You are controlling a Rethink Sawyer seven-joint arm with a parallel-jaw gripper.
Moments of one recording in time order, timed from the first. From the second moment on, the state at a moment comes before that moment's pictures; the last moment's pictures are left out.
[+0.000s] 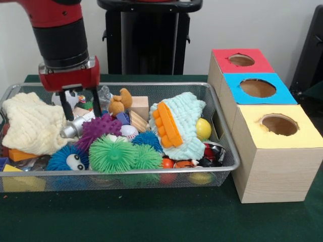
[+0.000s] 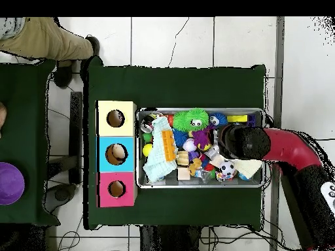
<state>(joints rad) -0.91 -0.57 0.60 1.59 -0.55 0.73 1.52</state>
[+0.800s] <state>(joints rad) -0.96 -0.42 0.60 1.55 -0.71 0.62 1.52</state>
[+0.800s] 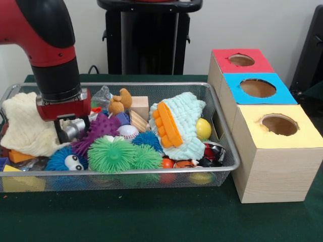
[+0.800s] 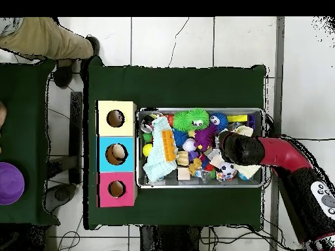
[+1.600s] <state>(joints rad) -0.96 -0.42 0.60 1.55 -0.74 0.58 1.52</state>
